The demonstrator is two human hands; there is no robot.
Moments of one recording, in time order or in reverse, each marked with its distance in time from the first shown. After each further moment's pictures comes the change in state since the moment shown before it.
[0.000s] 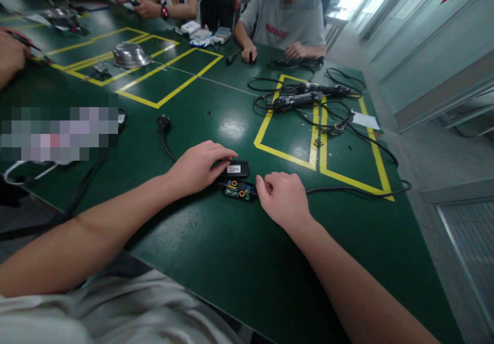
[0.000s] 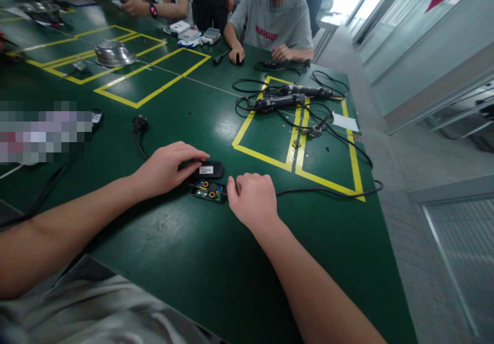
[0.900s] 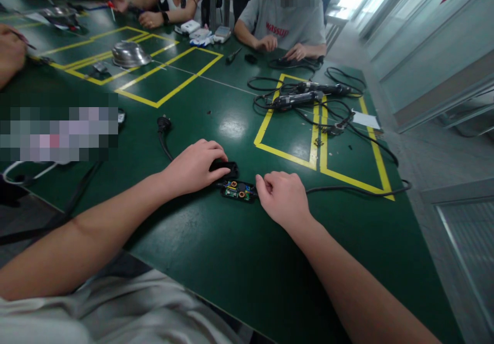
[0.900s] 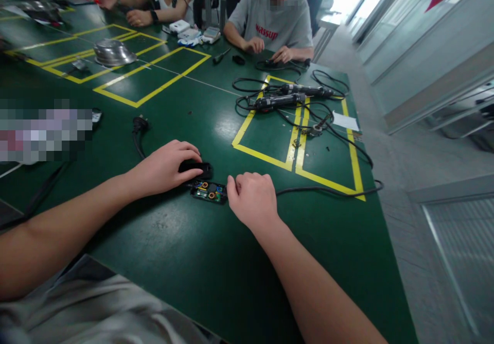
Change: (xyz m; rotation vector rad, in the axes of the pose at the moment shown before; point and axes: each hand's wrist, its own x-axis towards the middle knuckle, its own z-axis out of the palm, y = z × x) left_hand 0.004 -0.001 -0.005 0.098 -0.208 -0.143; right_hand 0.000 -0.001 0.000 0.019 -0.007 0.000
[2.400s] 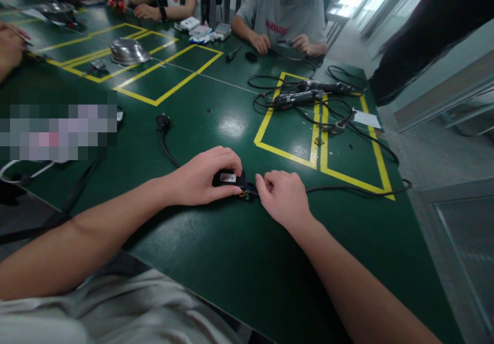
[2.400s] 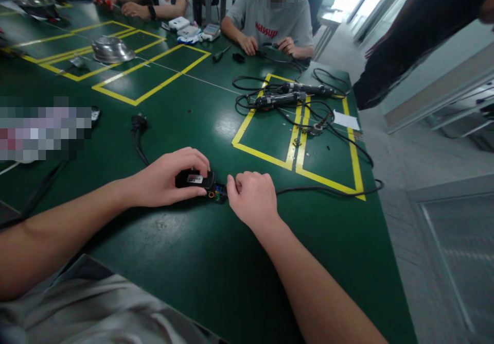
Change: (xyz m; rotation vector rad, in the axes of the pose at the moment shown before) left_hand -0.010 0.025 -0.009 -0.379 0.010 0.294; right_hand 0.000 0.002 0.002 0.053 0.029 0.007
